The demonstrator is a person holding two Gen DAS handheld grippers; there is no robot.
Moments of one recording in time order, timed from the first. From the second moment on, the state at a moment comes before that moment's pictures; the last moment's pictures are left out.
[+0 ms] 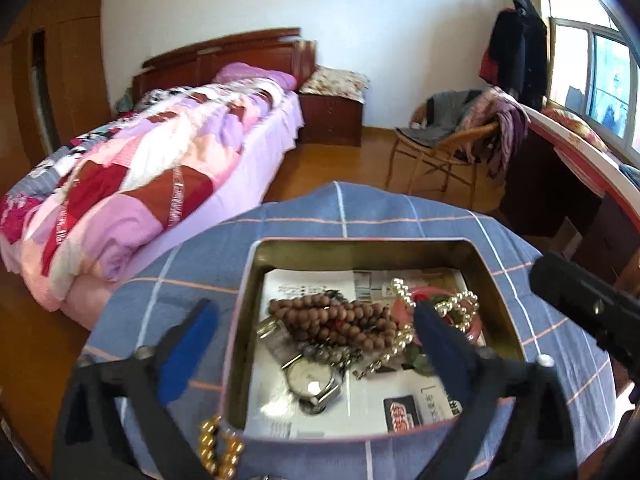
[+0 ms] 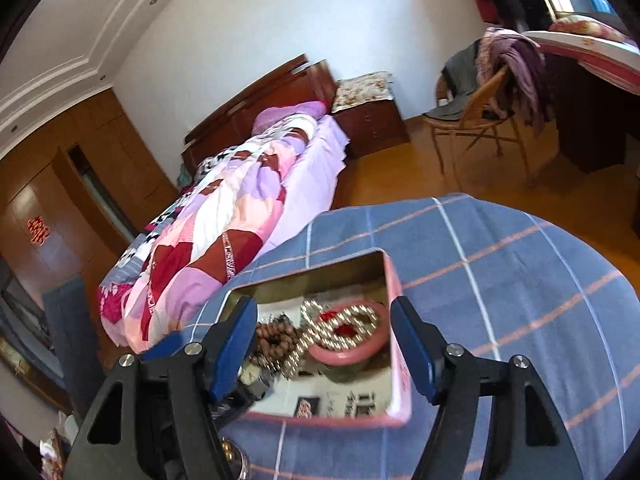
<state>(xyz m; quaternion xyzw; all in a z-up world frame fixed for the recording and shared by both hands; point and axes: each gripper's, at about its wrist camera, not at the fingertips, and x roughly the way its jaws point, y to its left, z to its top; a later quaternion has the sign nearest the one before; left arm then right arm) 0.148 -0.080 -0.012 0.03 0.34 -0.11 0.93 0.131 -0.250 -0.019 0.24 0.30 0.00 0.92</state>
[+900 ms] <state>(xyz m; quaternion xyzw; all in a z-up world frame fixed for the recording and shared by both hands) 0.034 -0.032 -0.030 0.07 0.36 -0.05 0.93 0.014 -0.212 -0.040 0.20 0.34 -0.04 0.92</state>
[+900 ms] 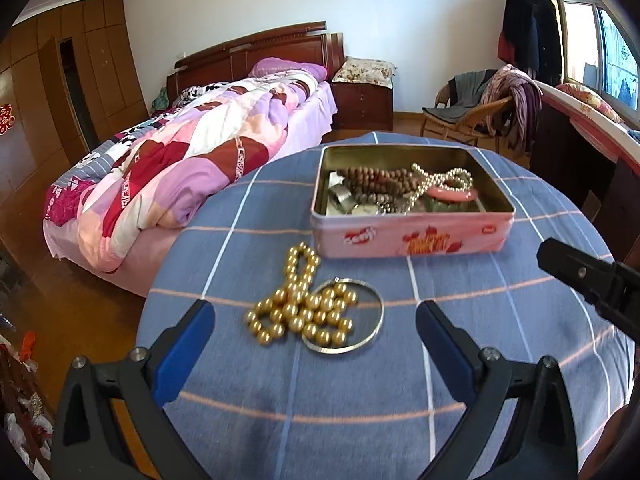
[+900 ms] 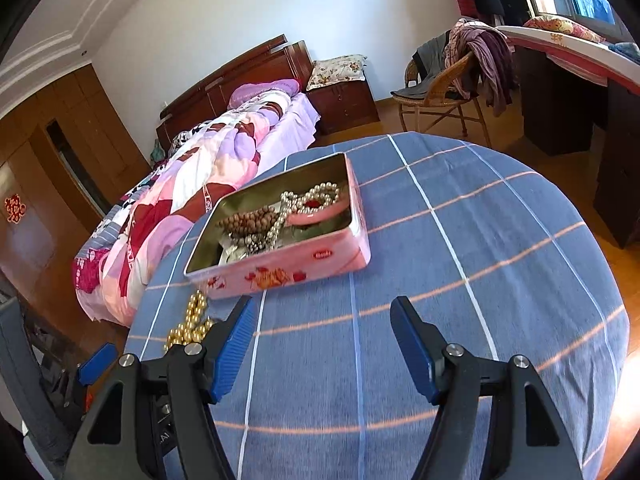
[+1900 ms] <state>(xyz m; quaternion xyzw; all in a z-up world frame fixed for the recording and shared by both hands) 0.040 0.048 -0.056 0.00 0.39 -0.06 0.92 0.014 -0.172 -0.067 0.15 0.39 0.00 0.91</state>
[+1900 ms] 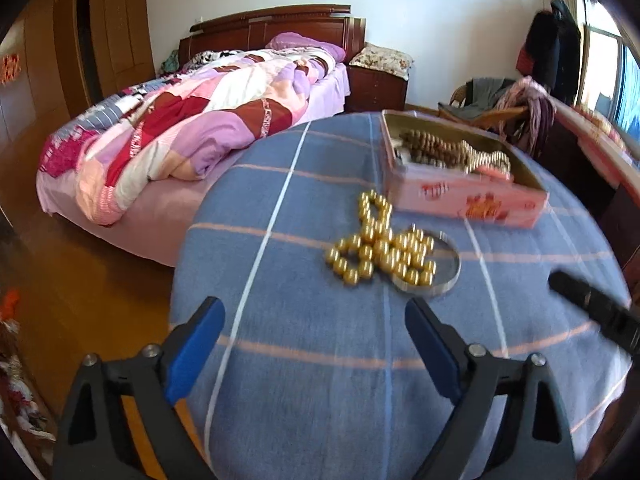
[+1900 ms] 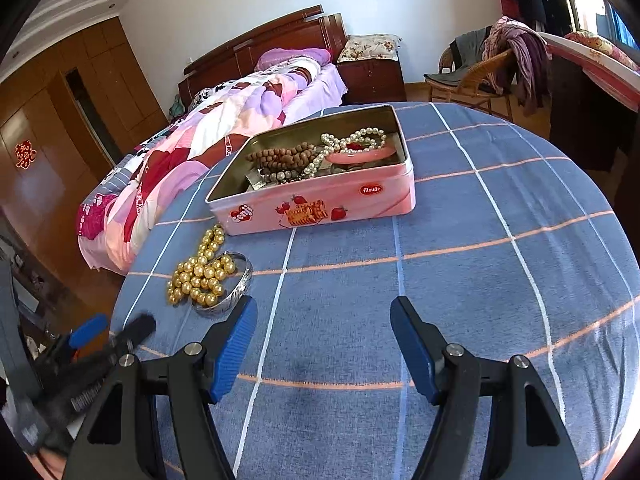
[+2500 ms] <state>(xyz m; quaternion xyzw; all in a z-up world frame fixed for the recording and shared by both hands) 0.099 0.018 -0.075 -0.04 0.45 -0.16 0.88 0.027 -0.178 -0.085 0.17 0.41 0.01 0.89</state>
